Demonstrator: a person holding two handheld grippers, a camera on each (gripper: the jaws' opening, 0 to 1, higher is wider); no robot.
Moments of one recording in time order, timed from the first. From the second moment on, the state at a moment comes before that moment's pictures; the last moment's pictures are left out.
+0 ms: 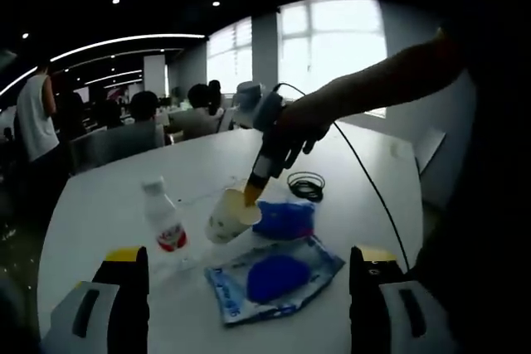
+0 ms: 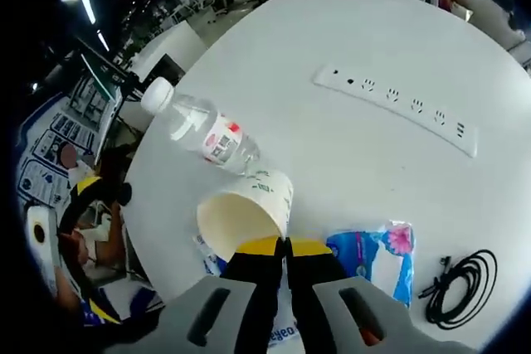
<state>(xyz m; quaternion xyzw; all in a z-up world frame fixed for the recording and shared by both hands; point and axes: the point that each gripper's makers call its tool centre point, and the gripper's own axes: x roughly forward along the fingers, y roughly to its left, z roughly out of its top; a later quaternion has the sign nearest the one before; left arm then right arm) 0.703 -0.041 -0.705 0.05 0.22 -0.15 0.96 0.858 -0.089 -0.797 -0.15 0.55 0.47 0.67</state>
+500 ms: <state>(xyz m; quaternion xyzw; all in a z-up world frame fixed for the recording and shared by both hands) 0.706 -0.039 -0.708 0.04 0.22 -0.15 0.96 0.863 -0.085 -0.811 -0.15 0.58 0.45 0.66</state>
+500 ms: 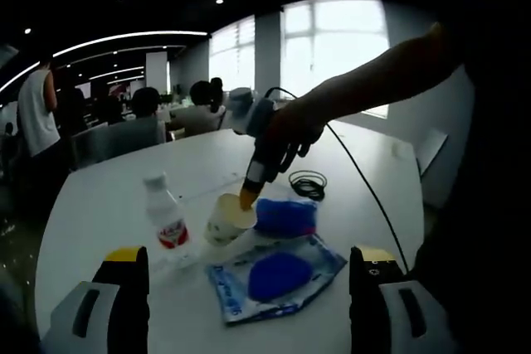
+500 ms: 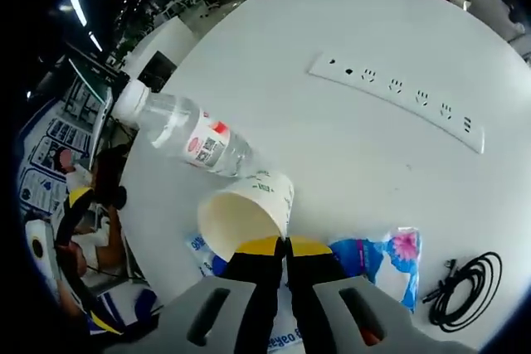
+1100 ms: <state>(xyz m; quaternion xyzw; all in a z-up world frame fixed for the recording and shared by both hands) 0.708 -0.034 -0.714 0.03 0.23 -0.15 0.96 0.870 -0.079 -0.817 -0.15 0.59 0.44 0.66</state>
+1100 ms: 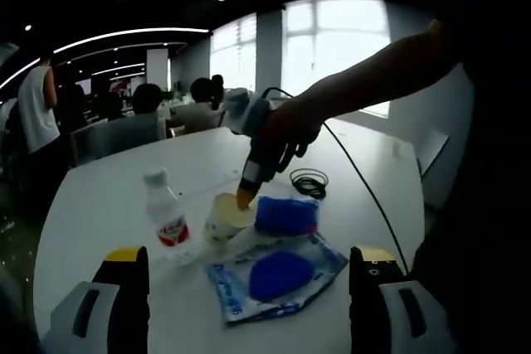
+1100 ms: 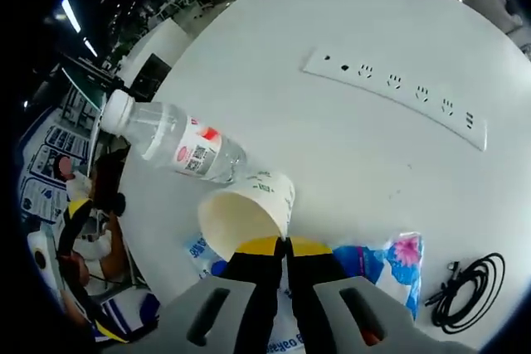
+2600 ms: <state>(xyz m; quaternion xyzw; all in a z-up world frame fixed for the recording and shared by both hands) 0.712 -0.028 -0.721 0.03 0.24 -0.14 0.96 0.888 -0.049 -0.808 -0.14 0.54 0.45 0.70</state>
